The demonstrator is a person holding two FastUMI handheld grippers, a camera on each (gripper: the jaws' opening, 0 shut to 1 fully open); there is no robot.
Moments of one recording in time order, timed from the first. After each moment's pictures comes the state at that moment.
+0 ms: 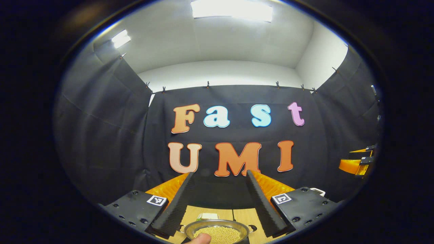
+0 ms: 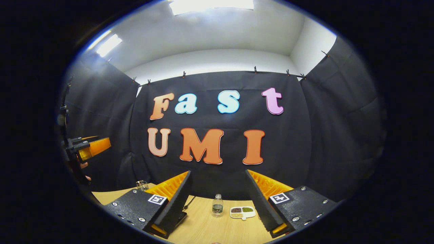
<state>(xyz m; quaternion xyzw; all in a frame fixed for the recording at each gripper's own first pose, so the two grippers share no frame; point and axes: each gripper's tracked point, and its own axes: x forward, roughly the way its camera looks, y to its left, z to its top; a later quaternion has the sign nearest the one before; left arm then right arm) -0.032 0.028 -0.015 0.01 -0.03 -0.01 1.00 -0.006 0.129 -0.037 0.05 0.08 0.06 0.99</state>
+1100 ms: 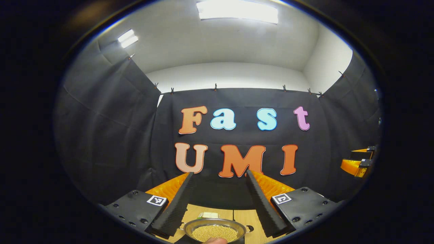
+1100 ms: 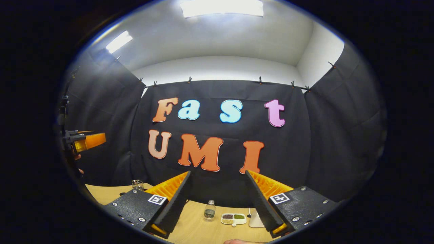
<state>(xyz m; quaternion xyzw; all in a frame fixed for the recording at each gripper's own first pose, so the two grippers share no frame) -0.052 0.034 -0.005 -0.01 -0.03 0.02 1.00 -0.007 0.122 -0.016 0.01 0.04 0.07 1.00</state>
